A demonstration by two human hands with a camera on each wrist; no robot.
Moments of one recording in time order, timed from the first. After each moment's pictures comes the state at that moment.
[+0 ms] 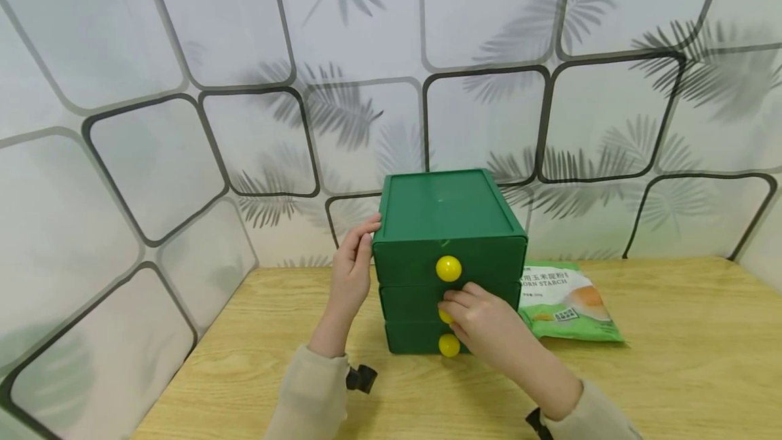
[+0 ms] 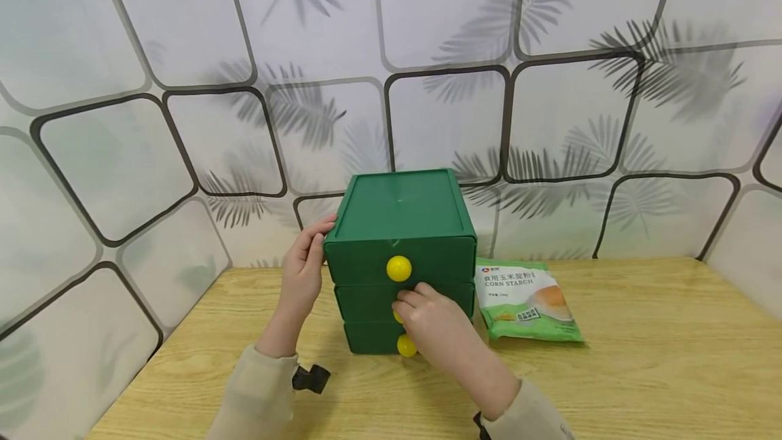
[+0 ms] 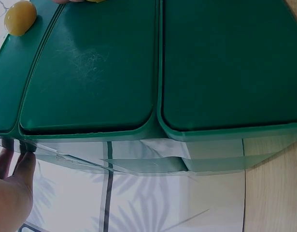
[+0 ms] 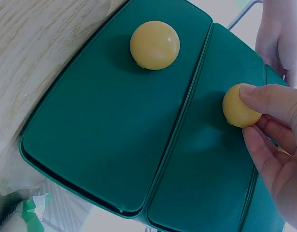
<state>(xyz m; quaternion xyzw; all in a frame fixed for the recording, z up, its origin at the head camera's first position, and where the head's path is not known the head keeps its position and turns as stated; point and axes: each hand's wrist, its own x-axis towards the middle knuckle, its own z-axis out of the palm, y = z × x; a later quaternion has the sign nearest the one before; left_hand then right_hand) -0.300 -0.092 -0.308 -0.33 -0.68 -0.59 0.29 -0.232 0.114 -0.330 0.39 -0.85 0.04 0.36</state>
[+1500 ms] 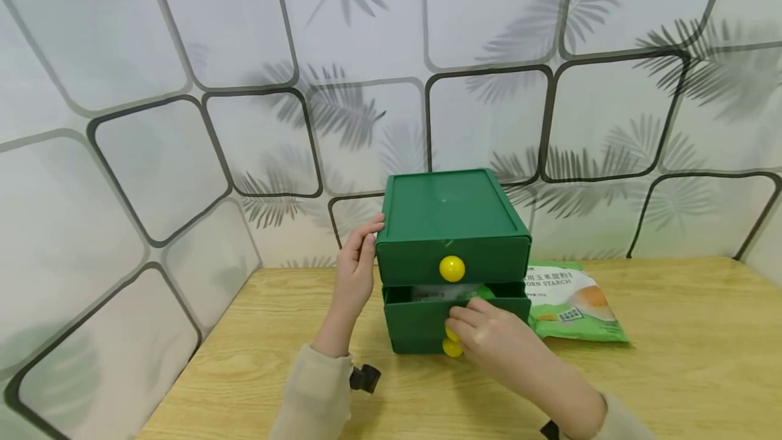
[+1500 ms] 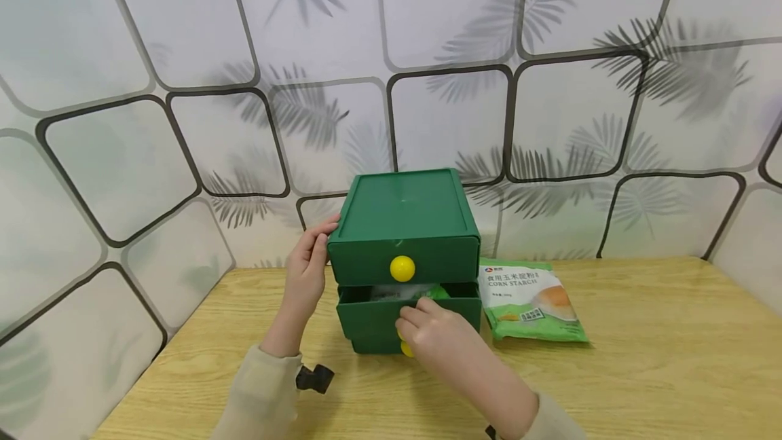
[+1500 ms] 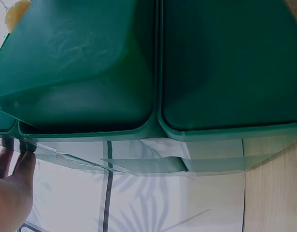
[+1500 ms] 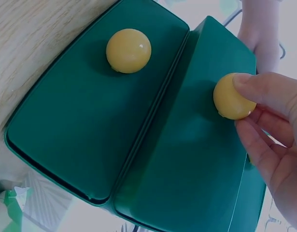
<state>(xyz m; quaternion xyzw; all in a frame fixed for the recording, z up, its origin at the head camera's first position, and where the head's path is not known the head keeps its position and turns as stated) -0.279 -0.088 -0.291 -0.32 -0.69 -0.59 0.27 -0.213 0.116 -0.327 0.44 -0.82 0.03 0.37</state>
